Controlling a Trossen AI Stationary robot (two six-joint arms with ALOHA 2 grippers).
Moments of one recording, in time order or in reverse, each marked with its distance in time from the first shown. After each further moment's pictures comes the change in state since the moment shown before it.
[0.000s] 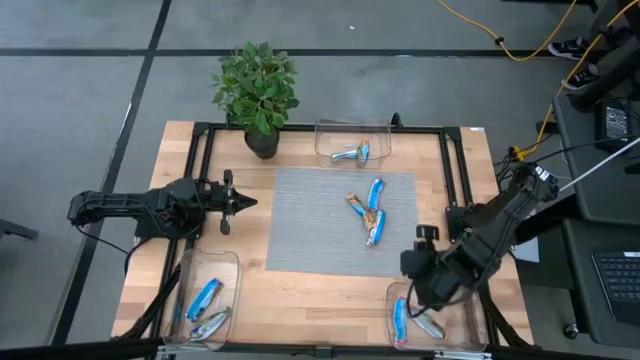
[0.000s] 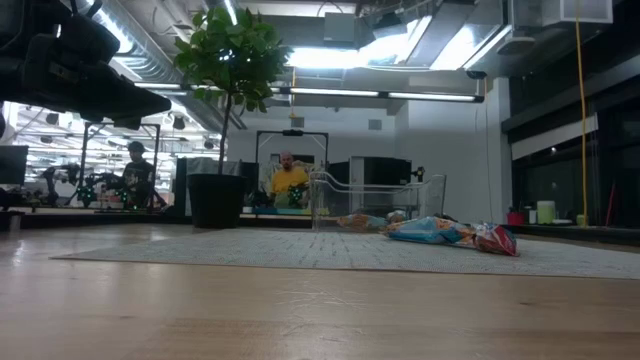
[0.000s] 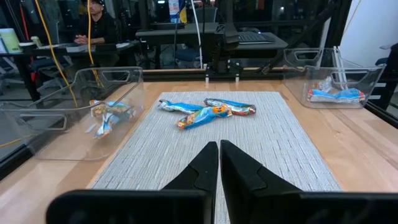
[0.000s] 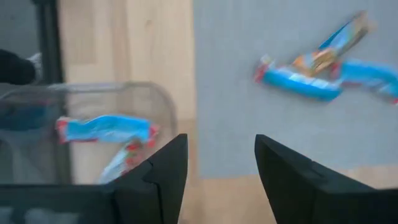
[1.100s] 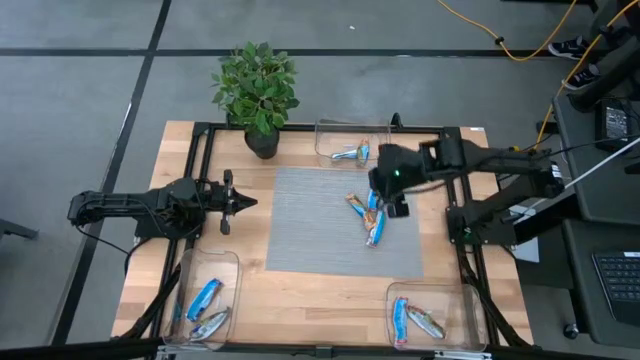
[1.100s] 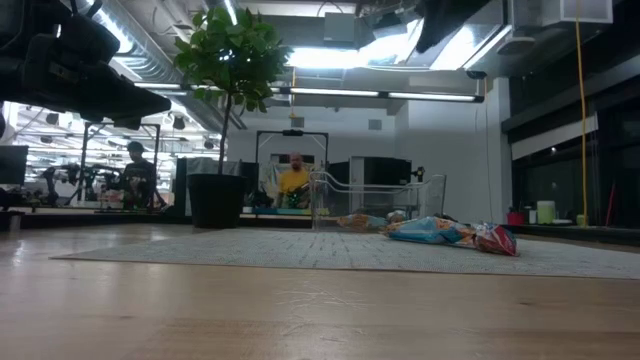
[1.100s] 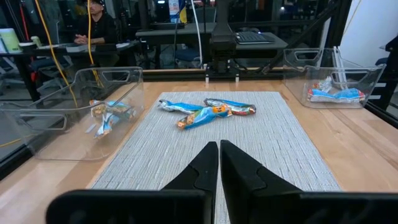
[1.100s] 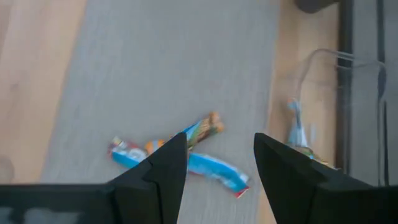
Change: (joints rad) left arm 0.000 0.000 0.000 0.000 0.000 0.000; right arm -0.771 -0.107 0.020 0.238 -0.159 -0.985
